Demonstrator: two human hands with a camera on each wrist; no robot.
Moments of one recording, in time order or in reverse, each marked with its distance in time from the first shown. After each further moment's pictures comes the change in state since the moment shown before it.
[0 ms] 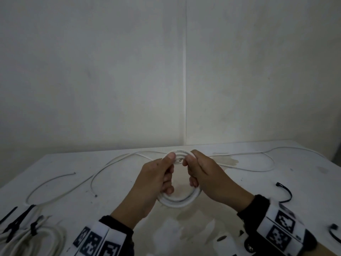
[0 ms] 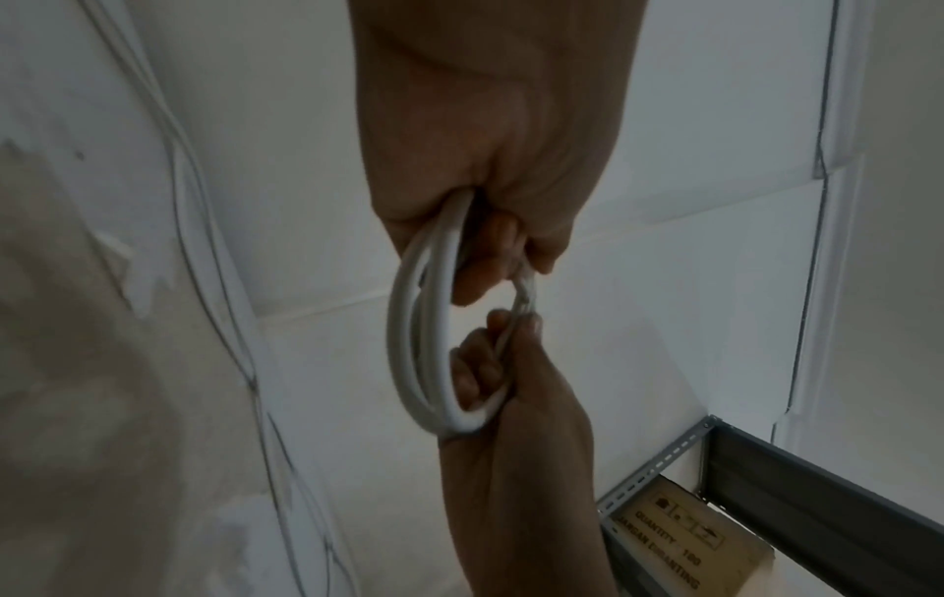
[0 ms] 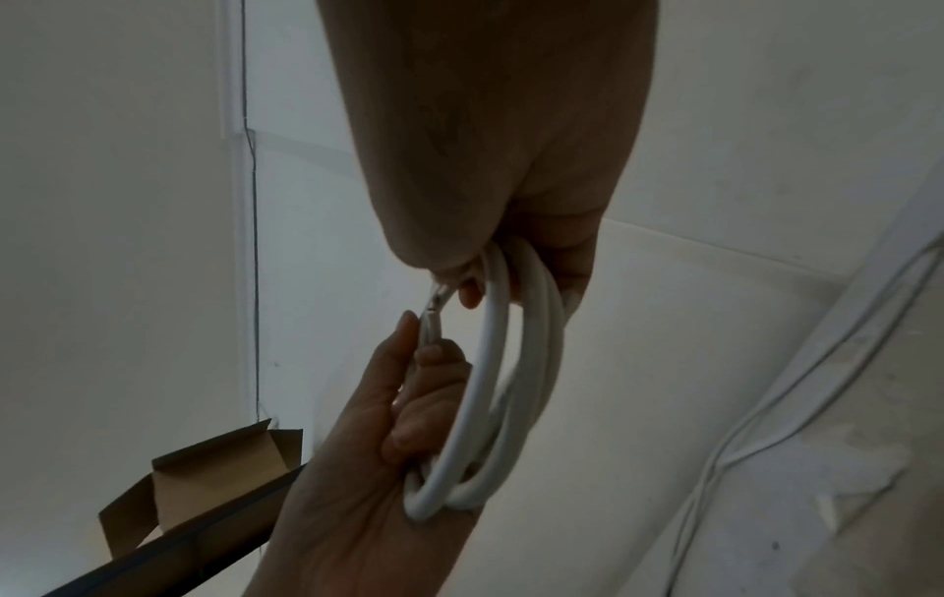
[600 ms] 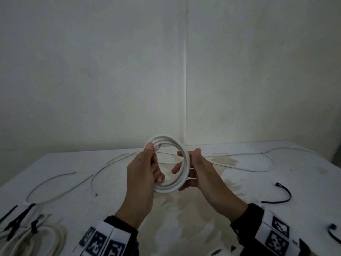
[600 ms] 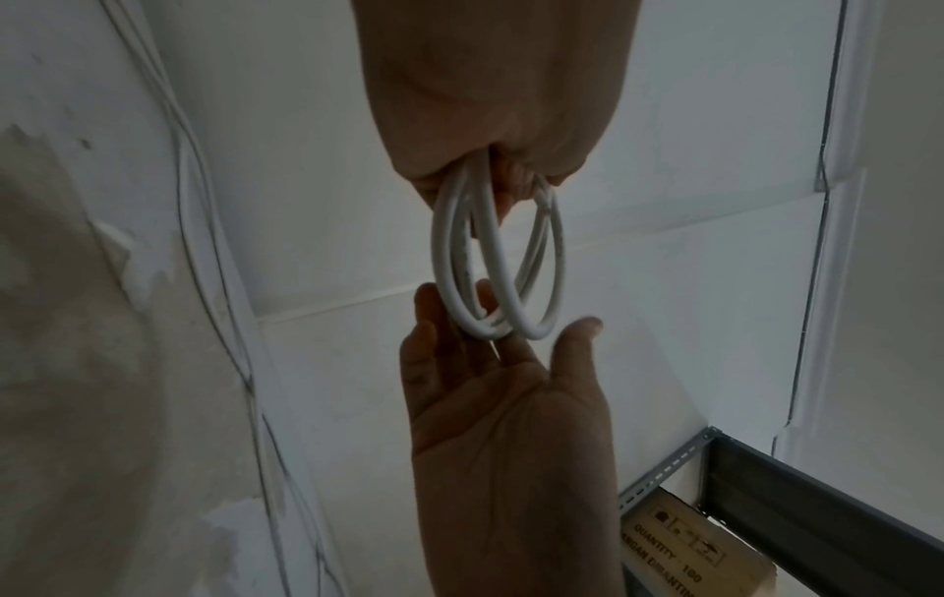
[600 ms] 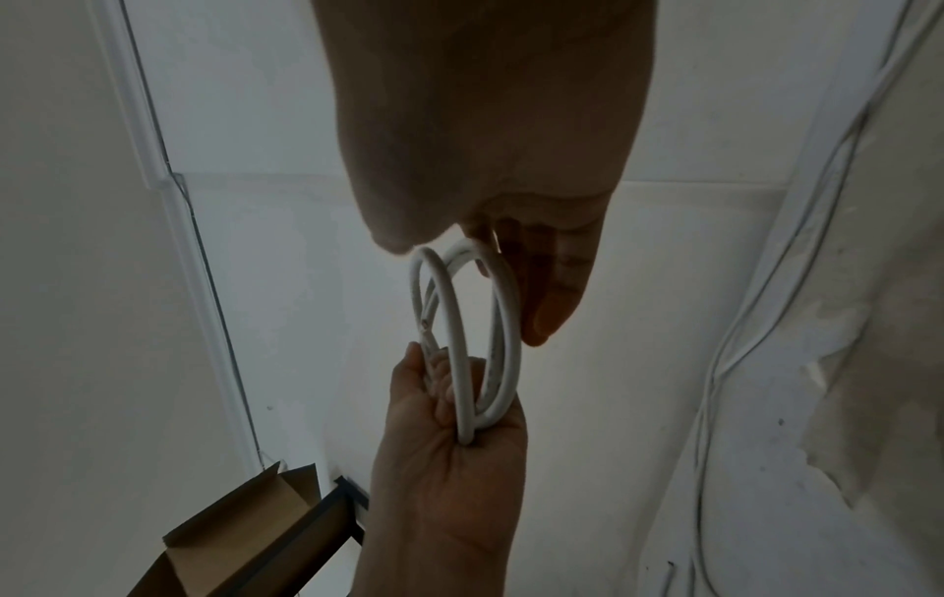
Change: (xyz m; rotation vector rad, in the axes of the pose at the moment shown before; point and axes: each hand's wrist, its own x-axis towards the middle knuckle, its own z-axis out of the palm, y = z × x) left_hand 0.002 0.000 -0.002 -0.253 0.309 0.169; right_hand -0.006 -0.007 0.018 0.422 0.047 0.113
